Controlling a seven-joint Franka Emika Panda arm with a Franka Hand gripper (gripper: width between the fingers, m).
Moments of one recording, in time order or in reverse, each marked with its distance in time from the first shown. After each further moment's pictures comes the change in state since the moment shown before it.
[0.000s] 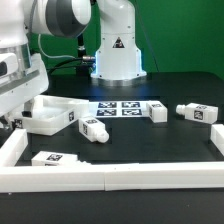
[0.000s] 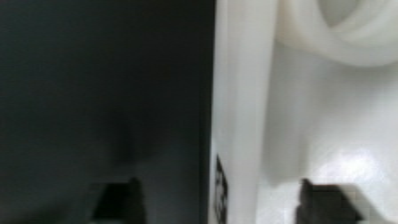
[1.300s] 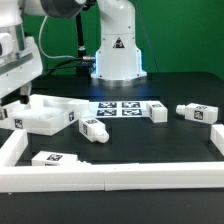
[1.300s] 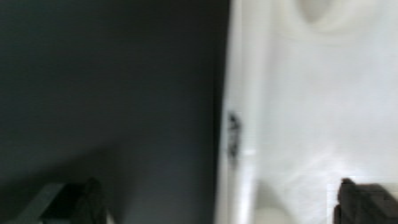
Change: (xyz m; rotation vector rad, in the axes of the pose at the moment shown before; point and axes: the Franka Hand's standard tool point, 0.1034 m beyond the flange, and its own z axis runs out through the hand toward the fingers) arm 0.003 0.016 -0.037 0.022 0.003 -0.074
